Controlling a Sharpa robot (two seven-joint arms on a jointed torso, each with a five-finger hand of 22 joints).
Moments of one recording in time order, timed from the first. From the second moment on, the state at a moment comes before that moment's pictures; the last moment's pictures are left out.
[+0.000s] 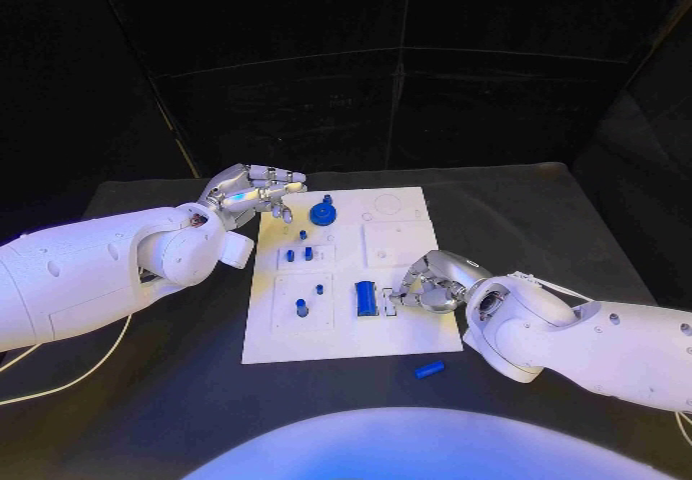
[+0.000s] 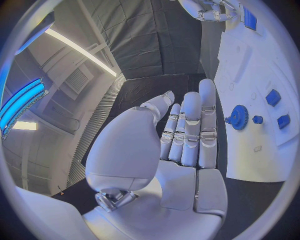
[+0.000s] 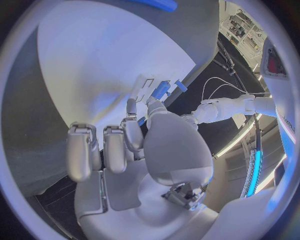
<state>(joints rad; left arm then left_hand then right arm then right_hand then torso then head) 1.23 -0.84 -0.18 1.41 0.00 -0.13 0.37 1.38 -0.11 0.37 0.02 0.13 1.00 0.18 0.13 0.07 1.06 0.12 0.17 0.09 1.22 0.03 0.98 0.50 0.17 1.23 0.12 0.60 0.63 1.05 -0.90 -0.20 1.81 -1.35 -0.53 -0.47 1.25 -0.04 -0.06 0.24 0.35 1.00 0.07 0.37 0.35 1.42 -0.01 1.23 1.30 1.46 -0.08 1.46 1.31 0.05 1.47 0.03 1.49 1.31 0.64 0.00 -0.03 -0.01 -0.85</state>
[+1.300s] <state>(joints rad) 1.23 -0.84 -0.19 1.41 0.00 -0.12 0.37 1.38 -0.11 0.36 0.02 0.13 1.00 0.18 0.13 0.07 1.06 0.11 0.18 0.09 1.22 0.03 0.98 0.50 0.17 1.23 0.12 0.60 0.63 1.06 -1.13 -0.20 1.86 -1.42 -0.31 0.02 1.45 -0.05 -0.03 0.10 0.24 0.93 0.13 0.20 0.27 1.39 0.04 1.23 1.31 1.46 -0.03 1.47 1.31 0.05 1.47 0.08 1.49 1.31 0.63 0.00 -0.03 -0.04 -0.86</state>
